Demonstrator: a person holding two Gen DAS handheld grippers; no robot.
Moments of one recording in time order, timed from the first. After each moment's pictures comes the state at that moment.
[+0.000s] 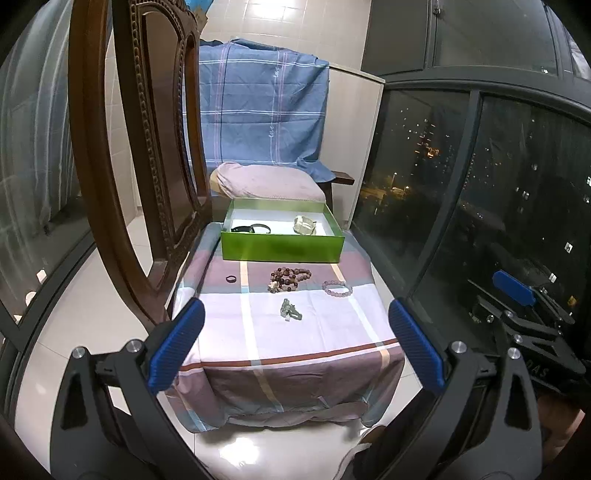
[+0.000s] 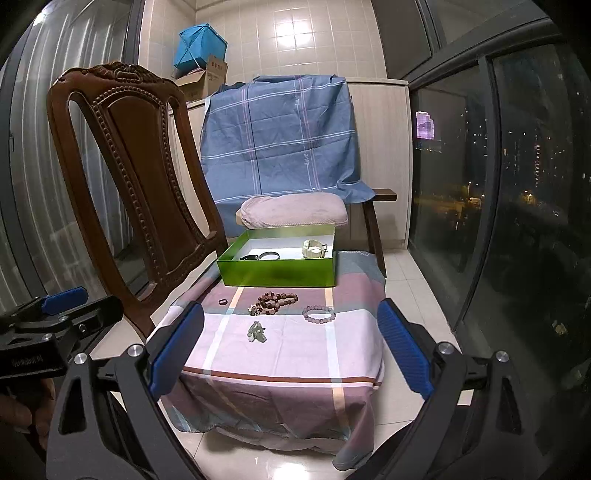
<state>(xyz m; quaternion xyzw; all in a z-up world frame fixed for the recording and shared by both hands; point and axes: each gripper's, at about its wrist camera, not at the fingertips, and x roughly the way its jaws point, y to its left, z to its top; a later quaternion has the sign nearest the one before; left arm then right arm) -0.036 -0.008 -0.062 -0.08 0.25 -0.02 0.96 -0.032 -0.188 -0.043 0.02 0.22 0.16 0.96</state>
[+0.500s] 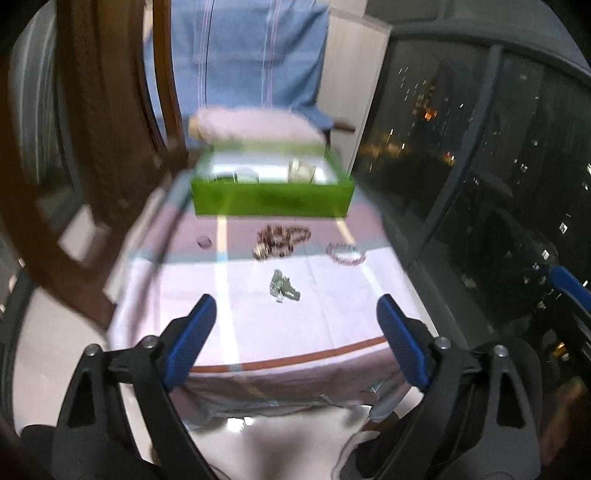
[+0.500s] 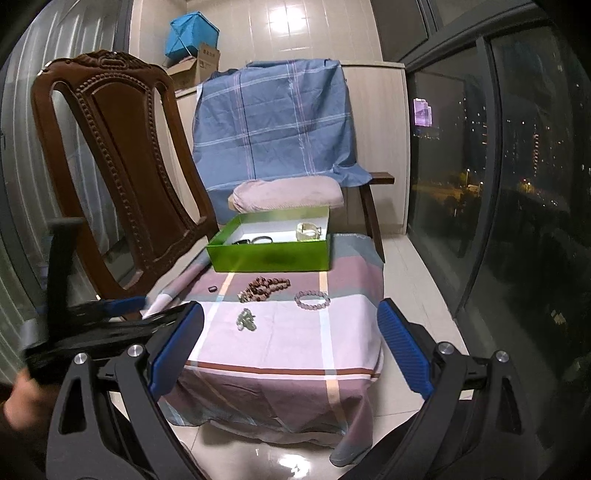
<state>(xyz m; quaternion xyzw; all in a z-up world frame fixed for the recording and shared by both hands) 0.084 -0.021 -0.144 -0.09 0.37 -0.04 0.92 -0.010 -0.195 -0.067 0.02 0.25 0.15 0.96</state>
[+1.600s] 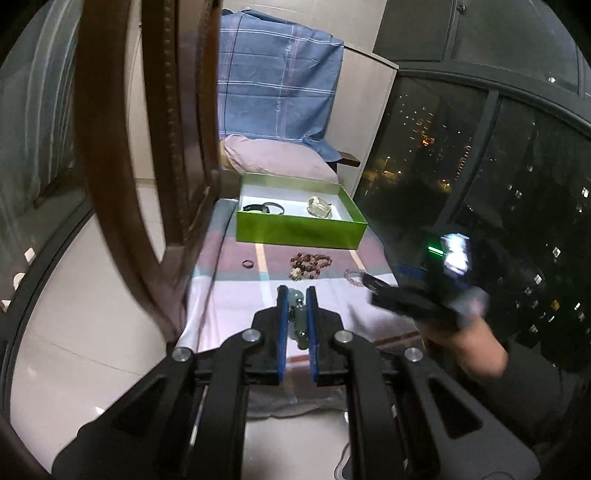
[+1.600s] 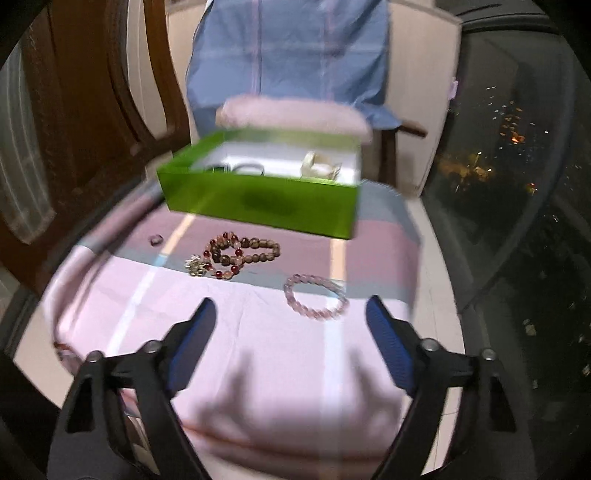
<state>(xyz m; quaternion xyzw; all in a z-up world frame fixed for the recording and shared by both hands) -0.017 0.047 -0.078 -0.11 0.30 -0.04 0.95 0.170 -0.108 -0.171 -0.10 0.38 0.16 0.91</state>
